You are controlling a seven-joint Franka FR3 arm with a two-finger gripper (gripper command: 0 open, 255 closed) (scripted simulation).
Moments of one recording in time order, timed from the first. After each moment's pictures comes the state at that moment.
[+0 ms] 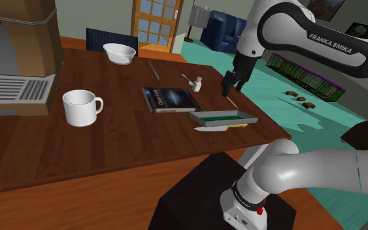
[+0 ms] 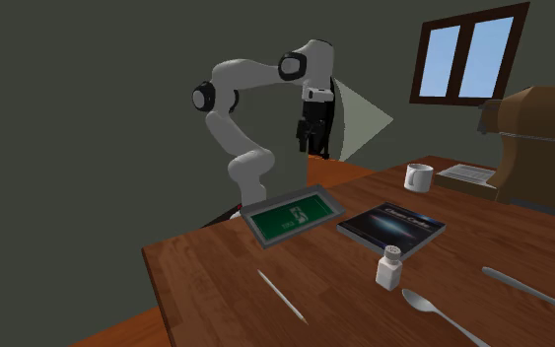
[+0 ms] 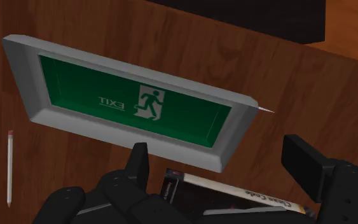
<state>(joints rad) -0.02 -0.83 -0.04 -2.35 -0.12 1.49 0.06</state>
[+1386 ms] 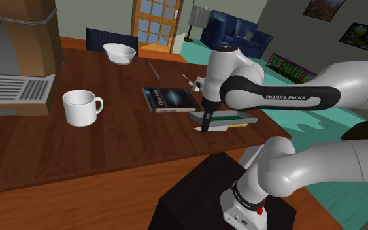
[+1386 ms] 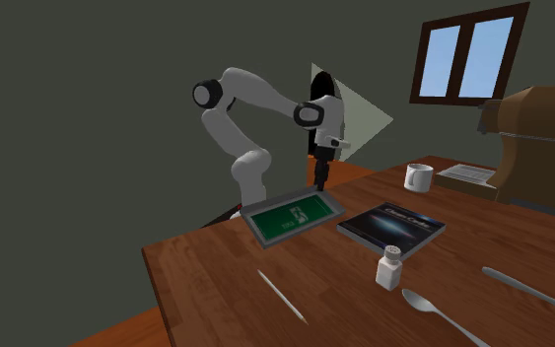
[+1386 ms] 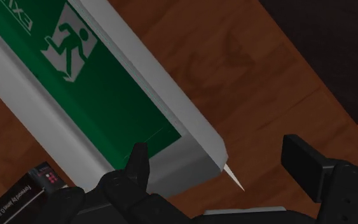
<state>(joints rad) 0.18 -0.76 0.01 -2.72 -0.21 1.87 -0.22</state>
